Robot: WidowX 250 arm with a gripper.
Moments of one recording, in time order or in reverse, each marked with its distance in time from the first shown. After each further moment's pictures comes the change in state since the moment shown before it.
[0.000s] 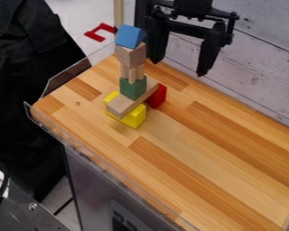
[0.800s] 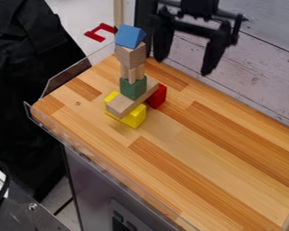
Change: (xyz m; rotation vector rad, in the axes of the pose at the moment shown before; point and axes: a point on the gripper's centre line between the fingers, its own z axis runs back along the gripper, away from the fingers) arm 0.002 -0.002 0.008 0.043 -0.009 -0.008
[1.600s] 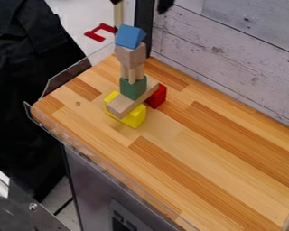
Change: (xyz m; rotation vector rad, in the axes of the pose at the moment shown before) arm -0.001 0.070 0.049 -0.008 -0.133 0.121
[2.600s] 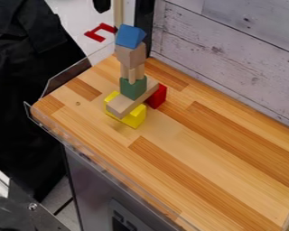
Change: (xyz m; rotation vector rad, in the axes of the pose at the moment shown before) arm 0.023 0.025 -0.026 -0.083 0.083 -0.030
